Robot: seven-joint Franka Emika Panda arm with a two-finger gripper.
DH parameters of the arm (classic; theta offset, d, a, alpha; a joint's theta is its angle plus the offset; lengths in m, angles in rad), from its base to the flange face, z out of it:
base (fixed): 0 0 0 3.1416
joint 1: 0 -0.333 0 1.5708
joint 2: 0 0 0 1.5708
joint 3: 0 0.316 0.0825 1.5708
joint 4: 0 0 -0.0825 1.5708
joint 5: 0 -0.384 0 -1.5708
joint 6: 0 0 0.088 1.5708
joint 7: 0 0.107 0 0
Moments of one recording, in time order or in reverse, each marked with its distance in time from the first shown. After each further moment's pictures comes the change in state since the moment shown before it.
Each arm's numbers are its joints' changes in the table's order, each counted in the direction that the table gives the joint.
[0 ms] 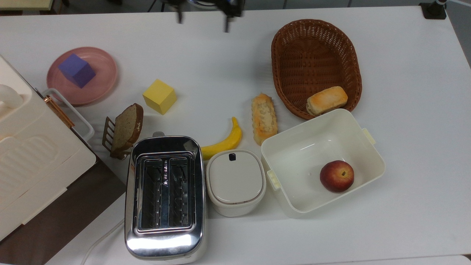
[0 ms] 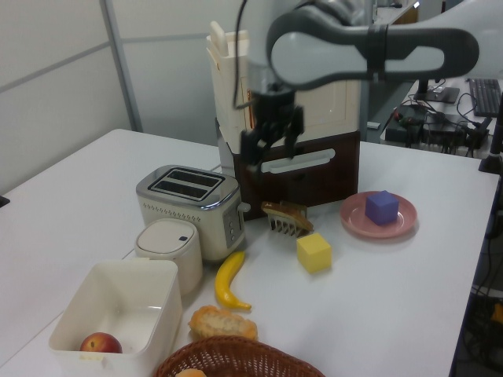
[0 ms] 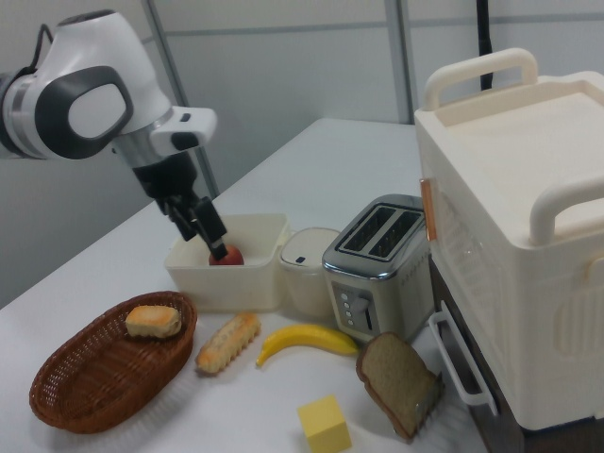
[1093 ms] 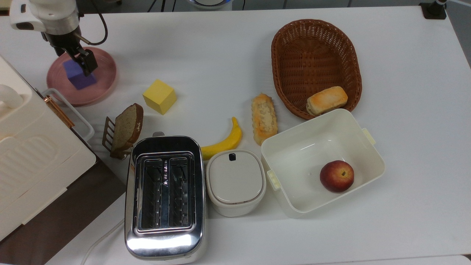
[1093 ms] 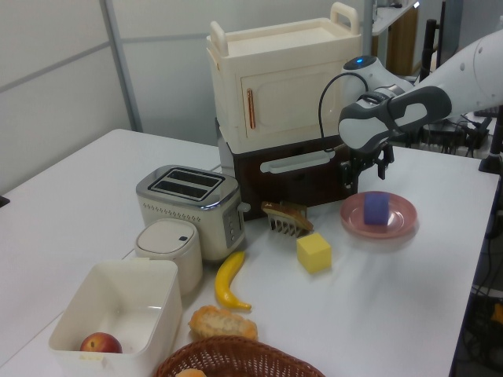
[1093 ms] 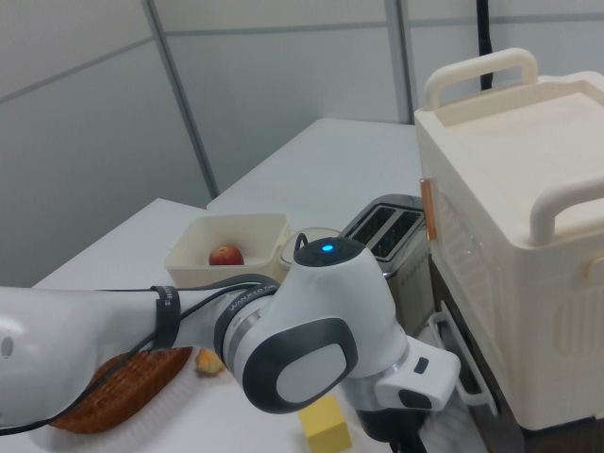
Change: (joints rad) arm 0.326 0.148 -0.272 -0.360 0.126 0.493 -0.081
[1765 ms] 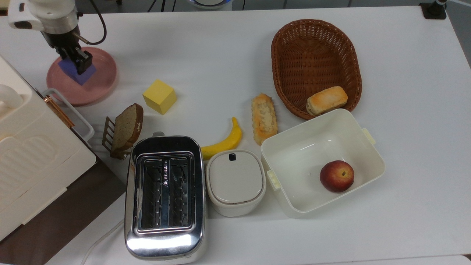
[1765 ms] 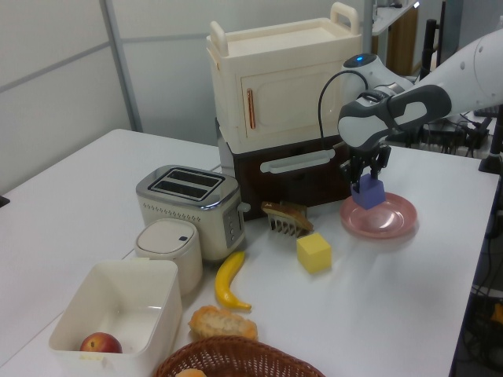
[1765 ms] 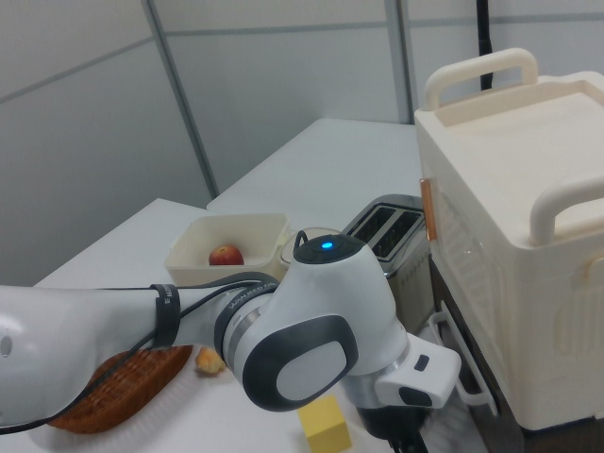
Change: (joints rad) arm 0.000 0.000 0.000 0.007 -0.001 0.000 0.005
